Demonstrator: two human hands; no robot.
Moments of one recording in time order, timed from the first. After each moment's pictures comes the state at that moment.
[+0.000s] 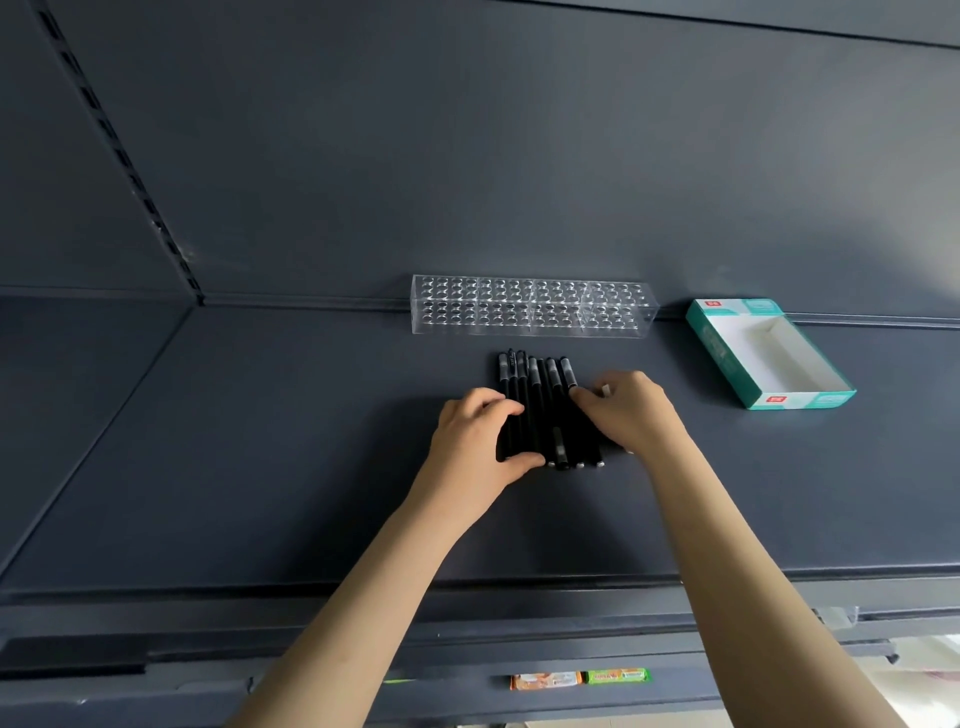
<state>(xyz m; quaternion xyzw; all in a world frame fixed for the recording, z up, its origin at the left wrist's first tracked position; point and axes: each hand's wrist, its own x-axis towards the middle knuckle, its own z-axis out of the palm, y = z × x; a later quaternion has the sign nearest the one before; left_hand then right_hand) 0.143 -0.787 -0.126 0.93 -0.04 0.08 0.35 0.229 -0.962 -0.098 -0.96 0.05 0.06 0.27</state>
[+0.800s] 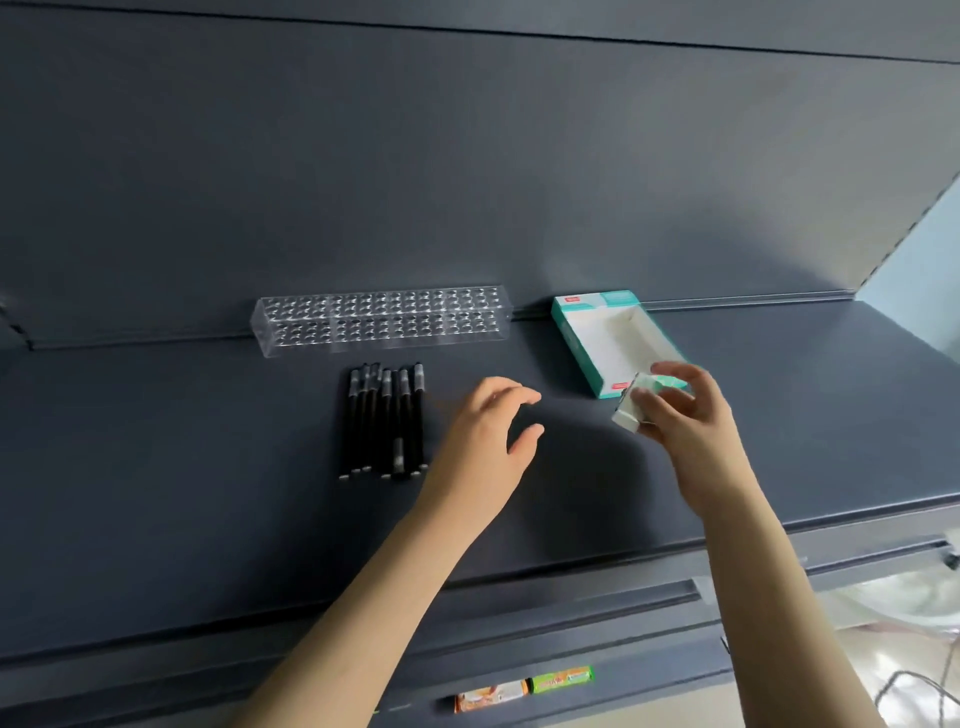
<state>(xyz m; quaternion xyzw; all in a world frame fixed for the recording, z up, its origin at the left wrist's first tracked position) 0.176 -0.940 -0.113 0.89 -0.14 0.16 0.39 0.199 -1.152 -0.091 -0.69 0.07 -0.09 0.71</state>
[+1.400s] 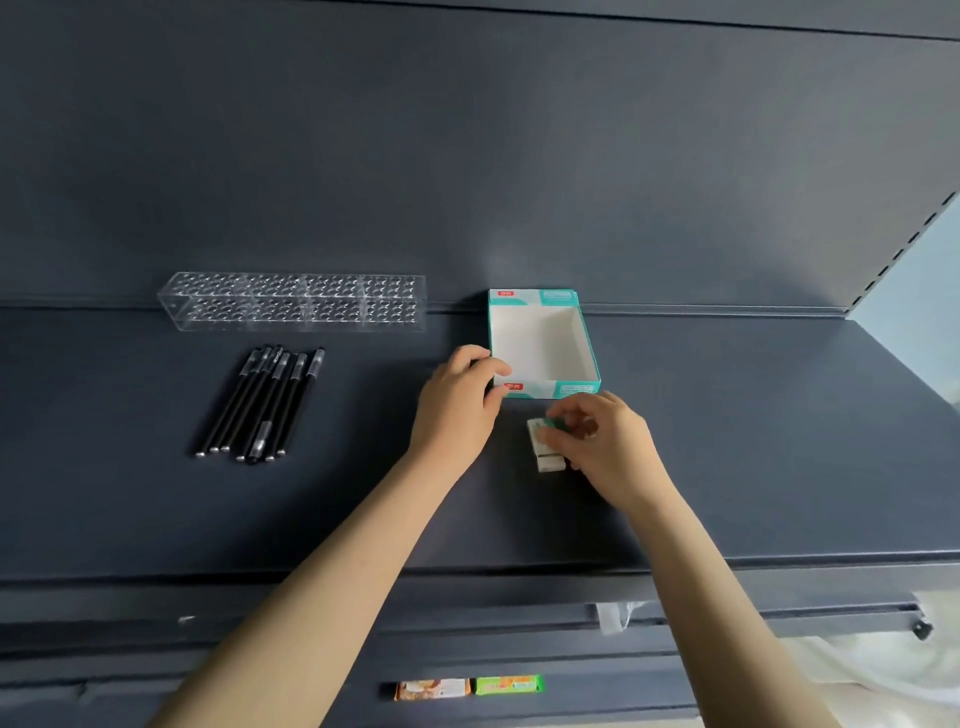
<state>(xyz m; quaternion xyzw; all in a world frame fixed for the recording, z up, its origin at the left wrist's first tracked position) 0.251 -1.054 -0.130 0.94 -0.01 0.16 0.30 0.242 -1.234 -0.115 -0.91 -0.10 0.00 0.40</state>
